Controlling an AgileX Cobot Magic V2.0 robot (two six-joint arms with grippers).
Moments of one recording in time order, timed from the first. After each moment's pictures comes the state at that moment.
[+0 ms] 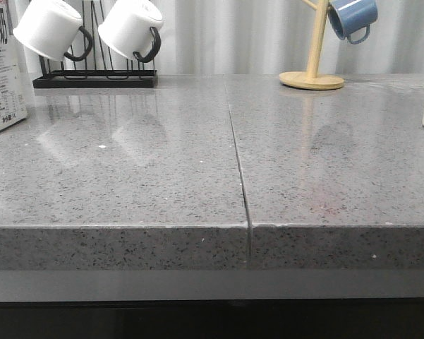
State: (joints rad) left arm -0.03 0.00 0.00 -0.02 0.15 0.06; right arm -0.02 0.66 -0.24 -0.02 -0.17 0.10
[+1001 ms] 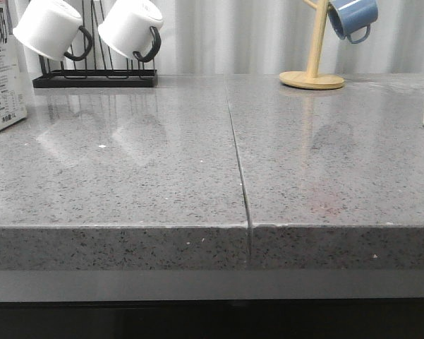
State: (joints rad) left arm -0.03 0.00 0.00 -0.02 0.15 0.06; right arm -0.25 1.46 -0.42 0.02 -0.77 0.10
